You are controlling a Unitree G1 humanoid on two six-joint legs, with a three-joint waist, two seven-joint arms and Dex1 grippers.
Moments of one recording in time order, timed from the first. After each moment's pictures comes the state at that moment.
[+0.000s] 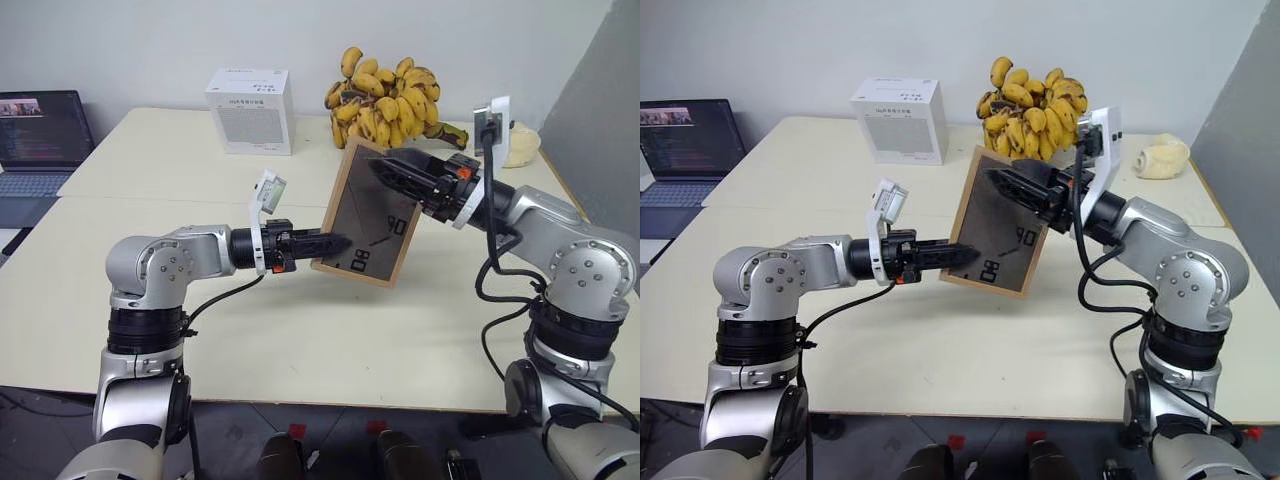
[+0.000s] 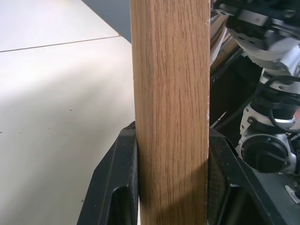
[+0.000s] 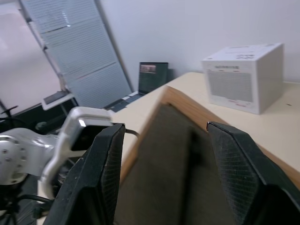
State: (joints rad) left arm -0.76 0.51 0.13 -0.06 -0.79 1.26 -0.89; right arm -0.80 -0.33 -0.28 -0.34 0.81 1.12 0.46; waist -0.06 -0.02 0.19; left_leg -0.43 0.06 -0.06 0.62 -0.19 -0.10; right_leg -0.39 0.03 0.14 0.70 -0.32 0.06
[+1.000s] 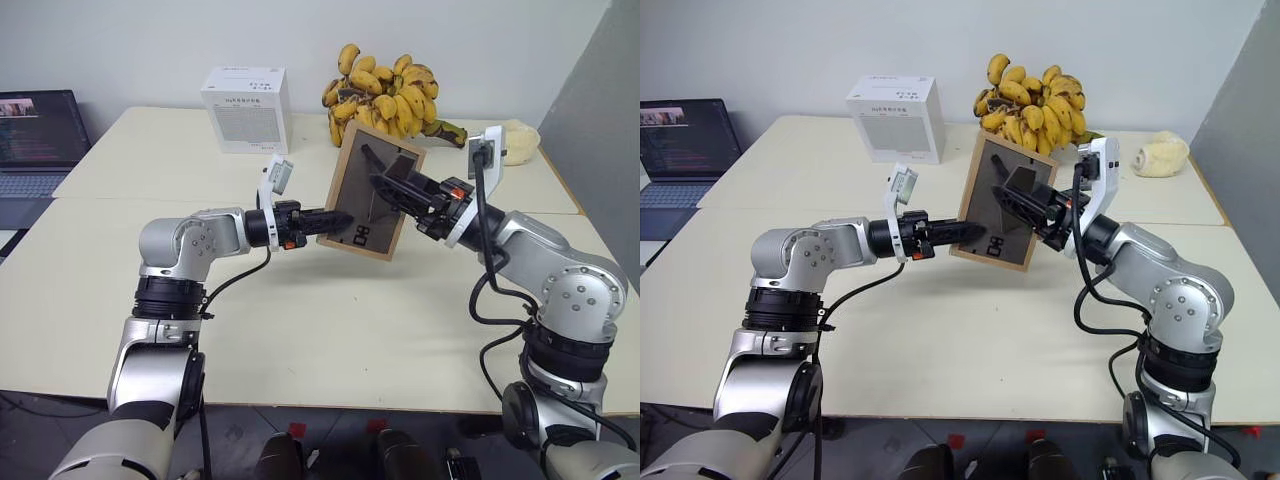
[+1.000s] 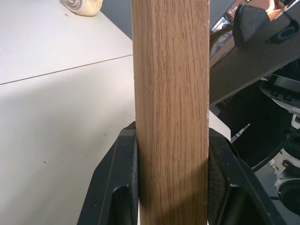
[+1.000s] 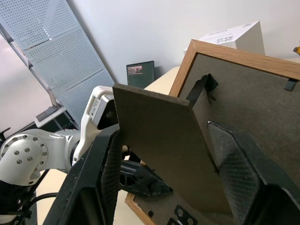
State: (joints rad) left arm -0.91 0.46 0.05 0.27 -0.68 1.05 -0.92; right arm -0.71 -0.28 -0.27 -0.39 0.95 1.10 0.25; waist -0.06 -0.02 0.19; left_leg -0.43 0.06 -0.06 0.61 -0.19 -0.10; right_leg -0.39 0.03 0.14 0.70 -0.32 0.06
